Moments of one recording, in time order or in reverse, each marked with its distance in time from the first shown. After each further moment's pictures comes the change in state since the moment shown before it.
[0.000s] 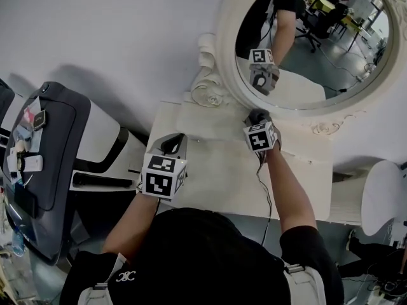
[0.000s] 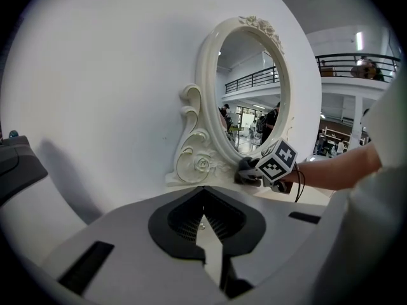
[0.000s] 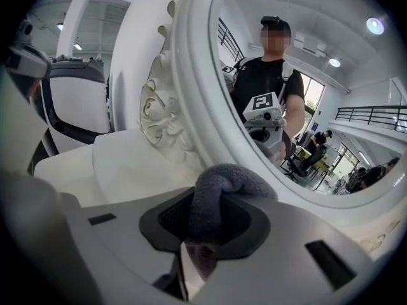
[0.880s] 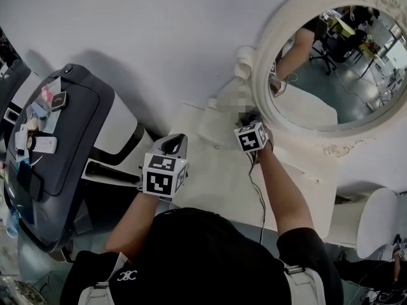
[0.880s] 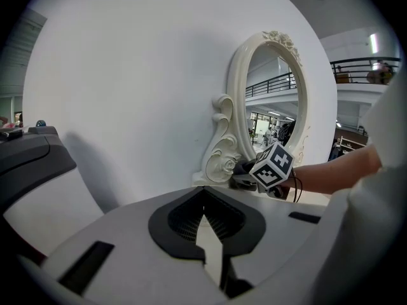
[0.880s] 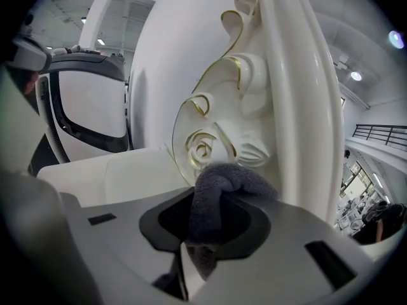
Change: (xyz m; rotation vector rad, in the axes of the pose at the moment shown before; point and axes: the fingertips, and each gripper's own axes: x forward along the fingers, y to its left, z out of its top) left arm -0.034 0.065 -0.011 -0.087 -0.044 0.107; right arm 0.032 0.090 0.077 -0.130 -0.041 0.090
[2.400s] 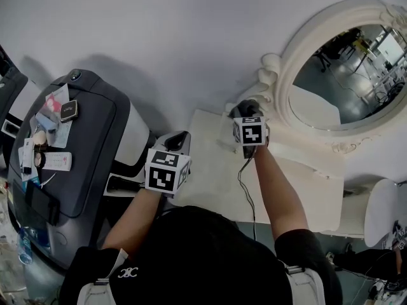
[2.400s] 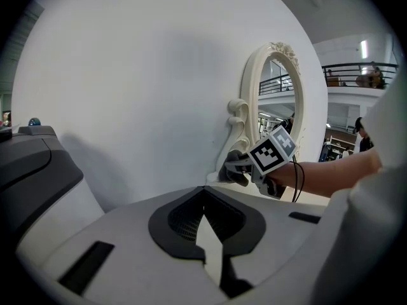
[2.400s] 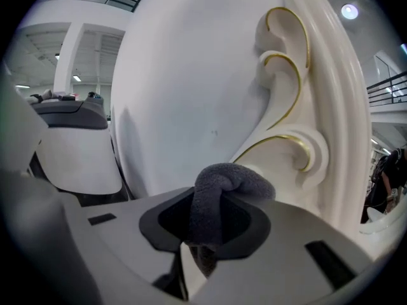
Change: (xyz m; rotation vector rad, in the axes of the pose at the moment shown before) left arm -0.005 0.078 0.003 0.033 -0.013 -0.079; right arm 0.001 0.045 0.103 0.256 -0.178 -0.051
